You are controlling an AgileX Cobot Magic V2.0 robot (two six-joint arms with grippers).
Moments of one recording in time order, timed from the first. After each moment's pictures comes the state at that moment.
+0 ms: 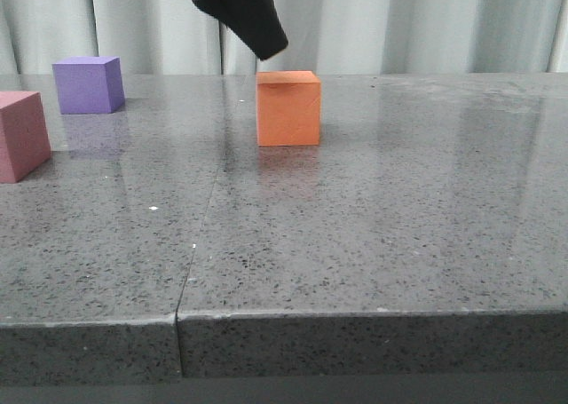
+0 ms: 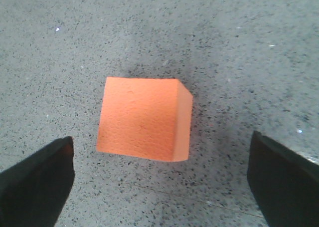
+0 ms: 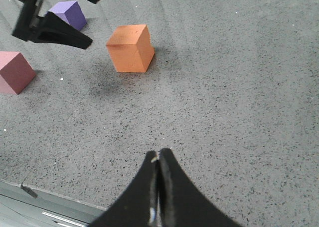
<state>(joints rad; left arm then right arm) -0.49 1.86 -1.79 -0.28 0.98 1.00 0.49 0.35 -0.58 -0.05 0.66 0.33</state>
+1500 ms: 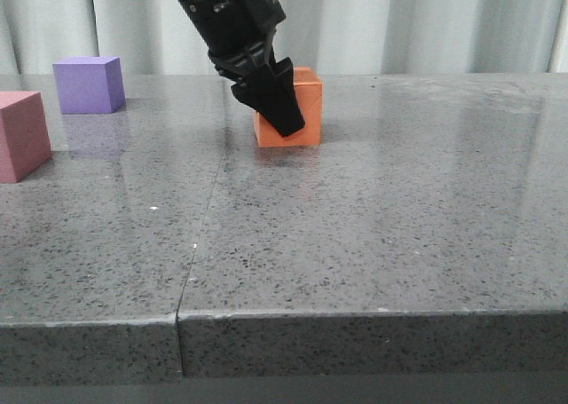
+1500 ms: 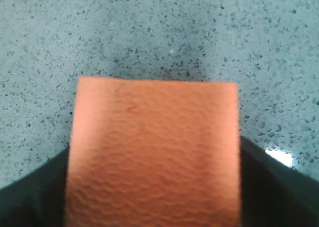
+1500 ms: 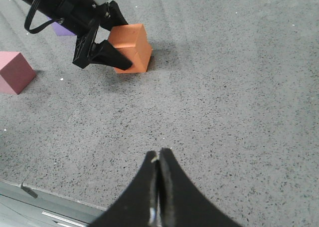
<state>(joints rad) -0.49 2.09 -1.88 -0.32 0.94 1.00 0.49 0.35 -0.58 -0.05 0.66 0.33</state>
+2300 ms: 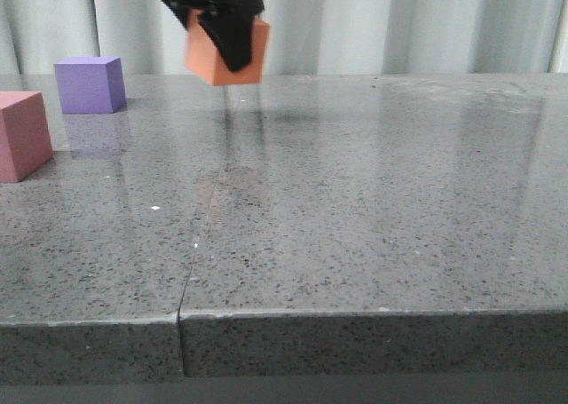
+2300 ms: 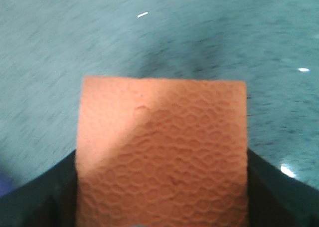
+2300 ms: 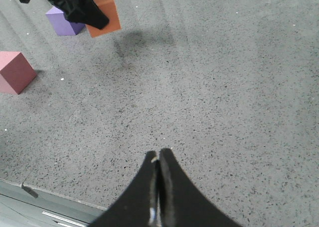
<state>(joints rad) -0.49 2.06 -2.07 0.16 1.10 0.24 0.49 0.35 -0.58 -0.05 0.66 0.33</state>
